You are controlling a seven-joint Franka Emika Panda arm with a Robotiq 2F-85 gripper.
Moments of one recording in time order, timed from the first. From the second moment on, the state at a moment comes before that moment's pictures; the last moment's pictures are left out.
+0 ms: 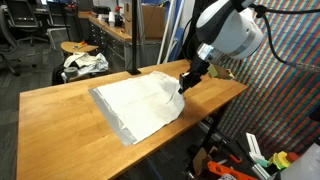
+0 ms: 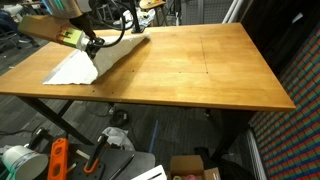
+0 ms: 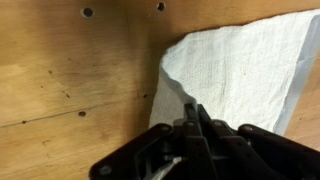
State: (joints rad) arm -0.04 -0.24 -0.07 -2.70 0.56 2.61 -0.52
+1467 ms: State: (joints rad) arm -0.01 -0.36 -0.08 -2.74 0.16 2.64 -0.32
